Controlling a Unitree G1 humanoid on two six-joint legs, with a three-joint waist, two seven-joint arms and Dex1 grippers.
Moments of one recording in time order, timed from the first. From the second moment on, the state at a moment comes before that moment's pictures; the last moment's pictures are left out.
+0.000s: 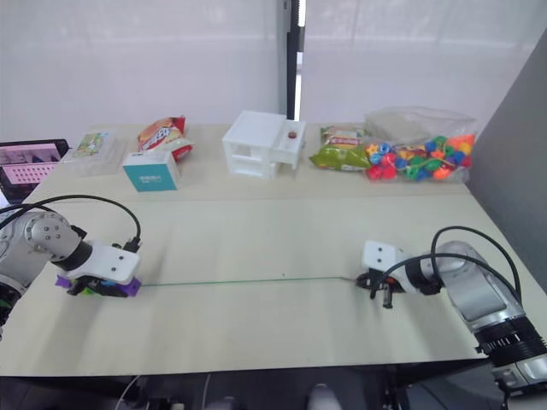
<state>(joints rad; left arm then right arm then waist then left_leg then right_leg) -0.66 1.09 -0.32 0.47 0.25 -0.26 -1.52 -0.44 -0.94 0.22 0.07 0.06 0.26 1.22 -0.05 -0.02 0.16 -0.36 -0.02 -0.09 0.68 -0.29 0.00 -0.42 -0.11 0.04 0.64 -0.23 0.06</state>
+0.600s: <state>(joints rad) -0.66 1.09 -0.24 0.44 0.16 -0.10 -1.52 -0.45 -0.92 0.17 -0.04 0.15 0.41 1.29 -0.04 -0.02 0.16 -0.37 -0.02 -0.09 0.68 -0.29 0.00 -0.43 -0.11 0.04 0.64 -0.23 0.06</state>
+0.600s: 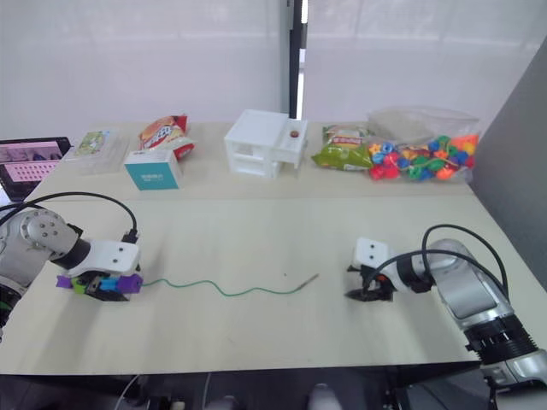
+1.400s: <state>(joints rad) -0.28 1.16 0.57 0.62 -0.39 0.25 -1.35 -0.50 -0.90 -0.23 0.22 0.47 0.51 1.25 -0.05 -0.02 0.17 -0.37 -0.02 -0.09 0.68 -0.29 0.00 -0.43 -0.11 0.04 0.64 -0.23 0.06</state>
